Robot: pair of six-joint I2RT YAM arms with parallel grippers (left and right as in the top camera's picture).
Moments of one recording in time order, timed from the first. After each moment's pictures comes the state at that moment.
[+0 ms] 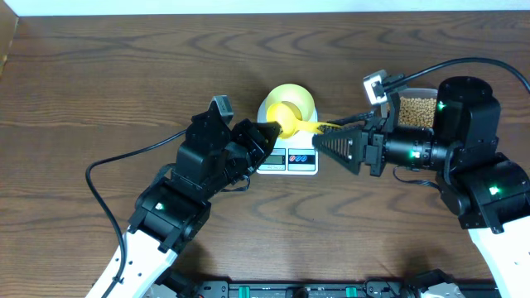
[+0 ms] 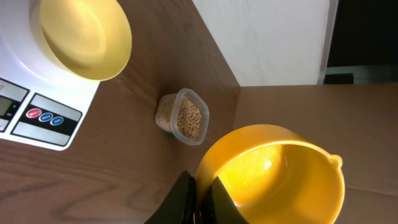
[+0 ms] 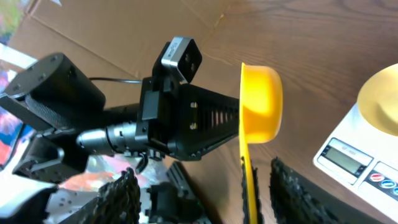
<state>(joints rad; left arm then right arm) -0.54 1.02 0.93 -0.34 0.21 -1.31 0.30 1.10 1.23 -0.63 -0.91 0.41</state>
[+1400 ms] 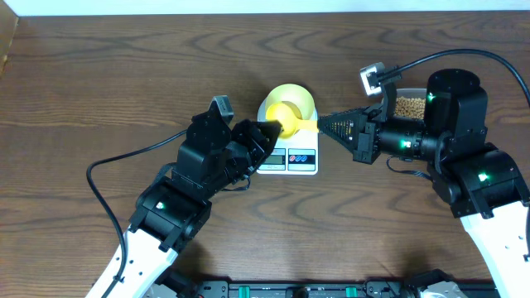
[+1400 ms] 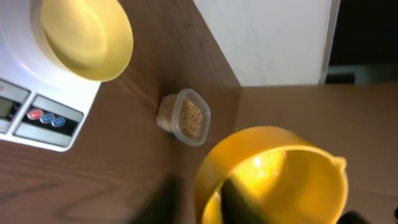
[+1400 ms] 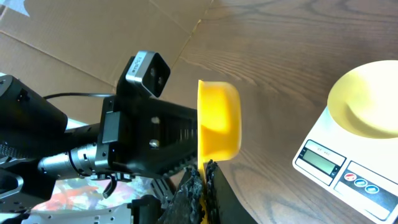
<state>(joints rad) -0.54 1.02 0.93 -0.34 0.21 -1.32 0.31 1.15 1.23 -0.60 -0.83 0.41</state>
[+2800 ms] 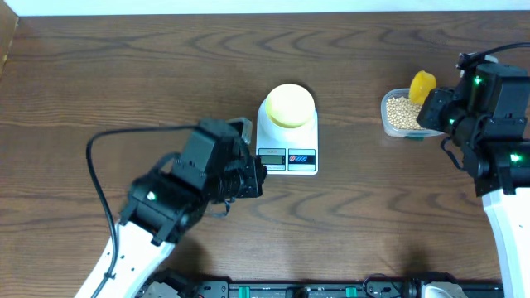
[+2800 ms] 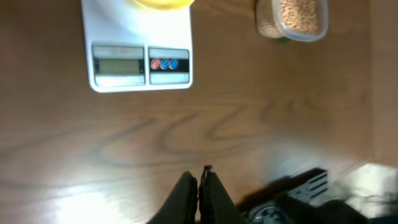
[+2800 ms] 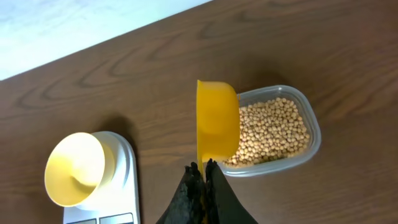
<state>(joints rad) -0.54 1.10 1.15 -0.98 0.28 -0.60 0.00 1.20 1.23 -0.74 -0.05 0.29</state>
